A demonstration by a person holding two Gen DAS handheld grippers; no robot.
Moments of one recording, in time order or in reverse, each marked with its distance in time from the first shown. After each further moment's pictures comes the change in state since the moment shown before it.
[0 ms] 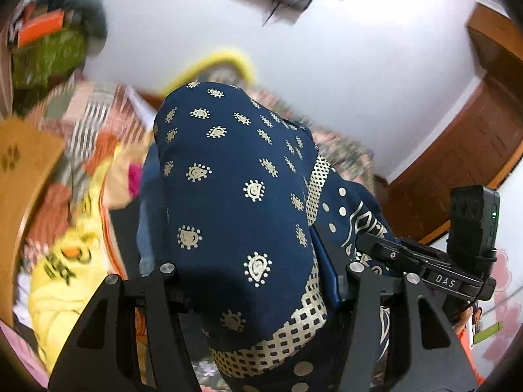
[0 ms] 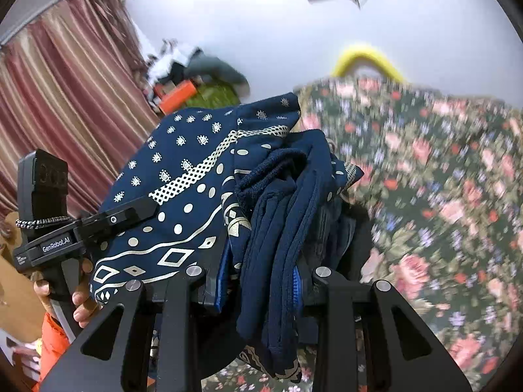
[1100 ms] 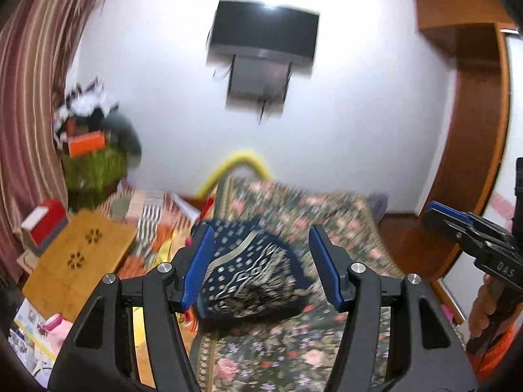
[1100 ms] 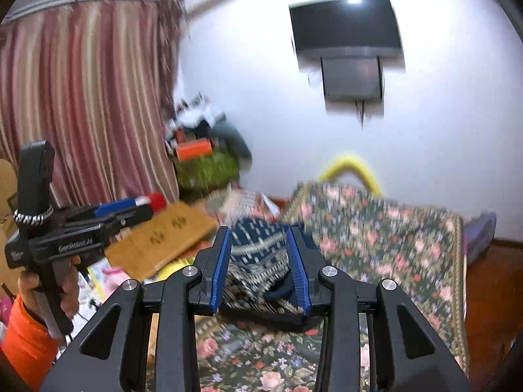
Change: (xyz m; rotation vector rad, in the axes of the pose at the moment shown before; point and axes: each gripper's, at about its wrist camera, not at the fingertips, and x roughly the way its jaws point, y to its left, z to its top) left arm -0.269 -0.161 -0.129 0.278 -0.515 0.190; right arm -0.237 0.148 -0.098 -0.332 -0.510 -0.137
